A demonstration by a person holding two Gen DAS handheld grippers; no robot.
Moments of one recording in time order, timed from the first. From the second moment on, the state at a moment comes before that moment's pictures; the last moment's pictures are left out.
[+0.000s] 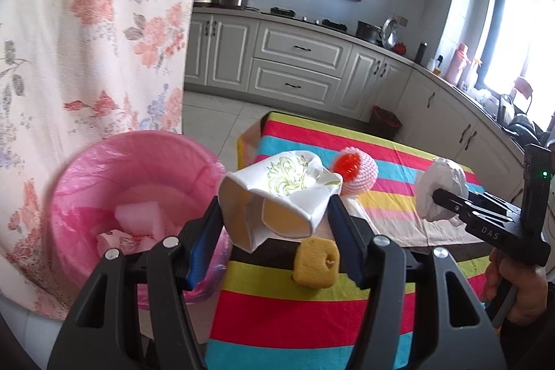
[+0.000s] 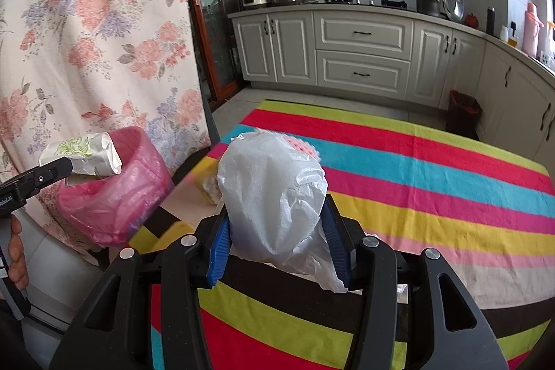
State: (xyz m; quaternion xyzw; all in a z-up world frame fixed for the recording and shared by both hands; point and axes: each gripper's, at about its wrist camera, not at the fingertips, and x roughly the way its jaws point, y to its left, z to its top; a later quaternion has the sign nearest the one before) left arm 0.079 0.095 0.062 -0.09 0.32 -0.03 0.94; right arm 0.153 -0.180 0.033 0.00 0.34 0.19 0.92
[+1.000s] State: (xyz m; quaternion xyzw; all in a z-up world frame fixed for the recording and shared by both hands) left arm 0.025 0.224 0.096 -0.13 0.26 0.13 0.95; right arm 0.156 0.024 0.094 -0.07 0.30 0.34 0.89
